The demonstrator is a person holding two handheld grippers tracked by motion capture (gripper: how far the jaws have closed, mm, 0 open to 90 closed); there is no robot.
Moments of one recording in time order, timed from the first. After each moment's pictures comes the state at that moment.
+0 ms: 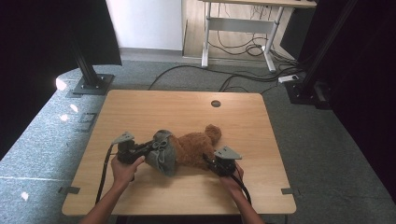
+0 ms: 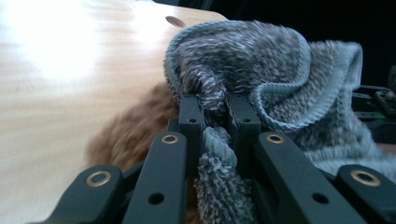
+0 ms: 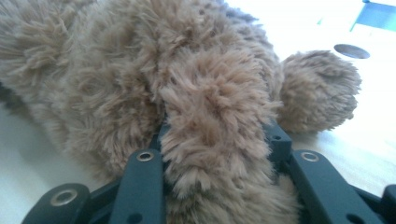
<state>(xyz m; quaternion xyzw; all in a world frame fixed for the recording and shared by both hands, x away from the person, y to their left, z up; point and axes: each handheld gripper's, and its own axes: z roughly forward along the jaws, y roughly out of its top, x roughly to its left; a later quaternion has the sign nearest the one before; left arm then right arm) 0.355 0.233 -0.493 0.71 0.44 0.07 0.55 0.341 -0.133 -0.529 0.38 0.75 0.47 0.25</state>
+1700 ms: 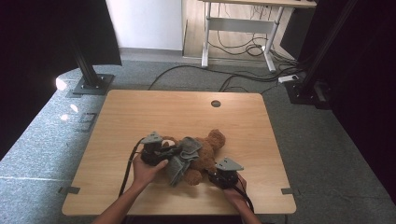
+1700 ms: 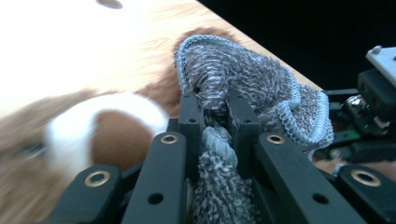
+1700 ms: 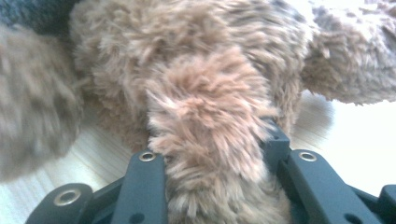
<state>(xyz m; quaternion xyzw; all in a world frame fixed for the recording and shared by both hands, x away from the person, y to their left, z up) 0.356 0.160 -0.478 0.76 0.37 0.04 0.52 0.312 -0.139 -0.542 0.36 0.78 0.46 0.22</state>
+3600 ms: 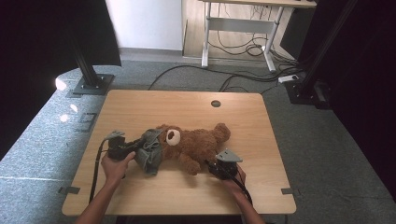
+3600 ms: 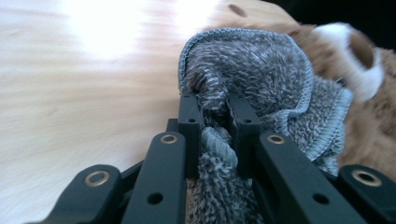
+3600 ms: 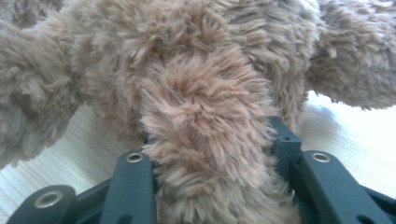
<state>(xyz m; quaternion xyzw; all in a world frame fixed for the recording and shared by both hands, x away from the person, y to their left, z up) 0.372 0.272 -0.505 0.69 0.52 0.09 0.49 0.342 -0.140 -0.544 0.39 0.76 0.45 0.25</state>
